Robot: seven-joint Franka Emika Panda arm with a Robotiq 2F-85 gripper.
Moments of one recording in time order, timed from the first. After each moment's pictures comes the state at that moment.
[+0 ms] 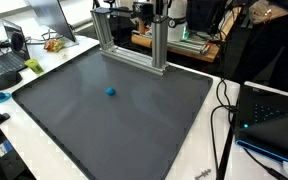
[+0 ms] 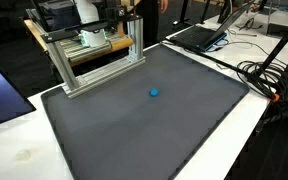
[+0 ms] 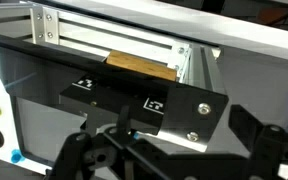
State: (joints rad) arm 0.07 -0.81 0.22 -2.77 -0.10 2.10 0.07
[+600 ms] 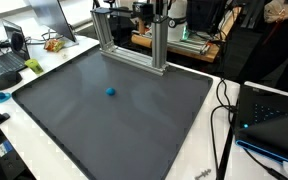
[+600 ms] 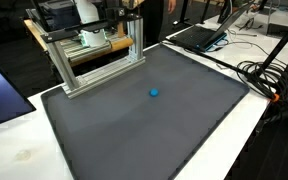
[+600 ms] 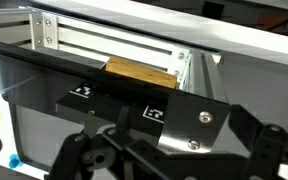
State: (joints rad) arm 0.07 -0.80 0.22 -2.79 -0.10 2.10 0.07
